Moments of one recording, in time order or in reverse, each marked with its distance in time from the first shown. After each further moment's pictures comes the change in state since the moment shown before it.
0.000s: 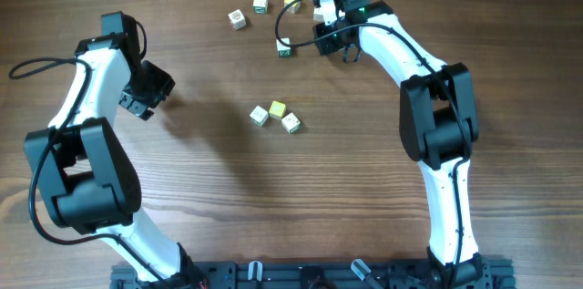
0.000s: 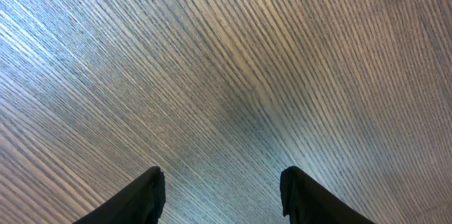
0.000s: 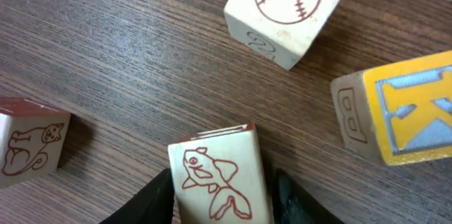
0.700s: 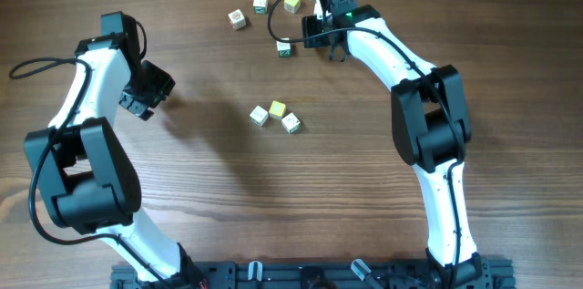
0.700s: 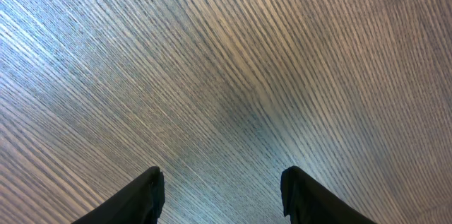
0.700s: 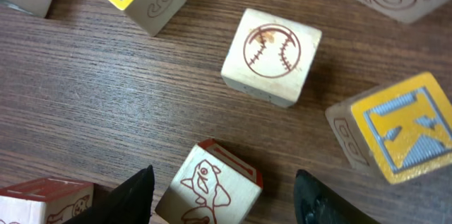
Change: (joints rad) left arm 0.000 0.000 0.000 0.001 0.000 0.000; right arm 0.050 0.000 -0.001 0.095 0.126 0.231
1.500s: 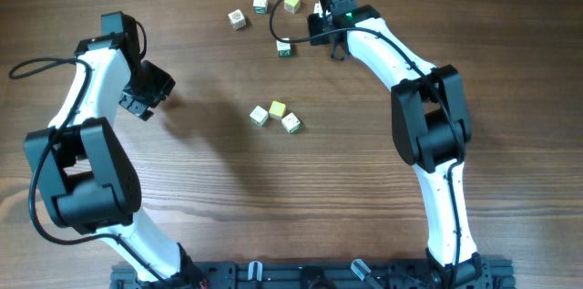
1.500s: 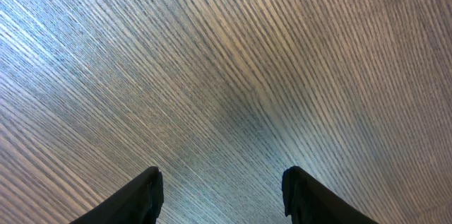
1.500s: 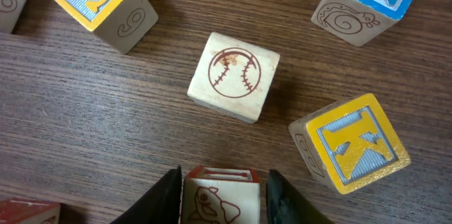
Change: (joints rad) left arm 0.000 0.000 0.000 0.000 0.000 0.000; right arm 0.000 0.000 -0.001 0.025 0.083 -0.036
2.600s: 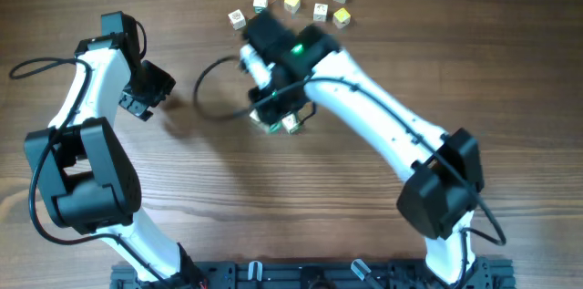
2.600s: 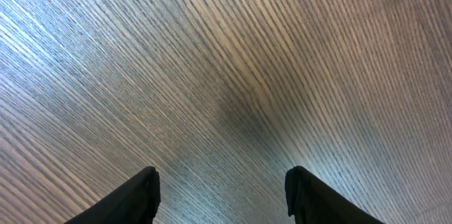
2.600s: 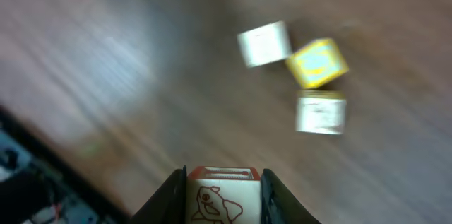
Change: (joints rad) left arm 0.000 0.000 0.000 0.003 0.000 0.000; right arm 0.375 -0.363 -0.003 -0.740 -0.314 -0.004
